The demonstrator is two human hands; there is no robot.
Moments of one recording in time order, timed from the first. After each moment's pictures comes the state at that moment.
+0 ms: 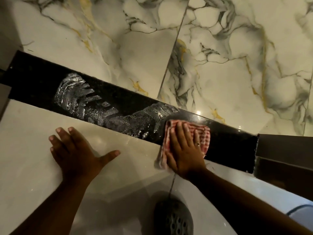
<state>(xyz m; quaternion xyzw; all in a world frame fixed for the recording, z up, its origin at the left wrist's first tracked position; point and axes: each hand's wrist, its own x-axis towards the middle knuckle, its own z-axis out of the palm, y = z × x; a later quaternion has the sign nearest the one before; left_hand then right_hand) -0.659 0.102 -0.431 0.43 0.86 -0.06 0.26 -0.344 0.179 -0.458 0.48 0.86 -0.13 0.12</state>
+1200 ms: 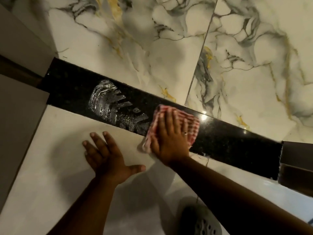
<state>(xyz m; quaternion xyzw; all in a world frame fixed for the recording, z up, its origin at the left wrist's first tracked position) -0.685 0.116 -0.416 0.38 0.81 -0.09 0.44 -0.501 0.204 -0.459 0.53 0.83 -0.14 0.07</state>
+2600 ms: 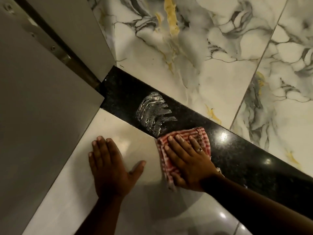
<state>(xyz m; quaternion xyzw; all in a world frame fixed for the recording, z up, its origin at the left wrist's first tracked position) -0.761 0.062 -0.458 0.43 0.90 0.01 0.09 -0.537 0.211 -0.454 0.20 0.97 -0.09 0.11</state>
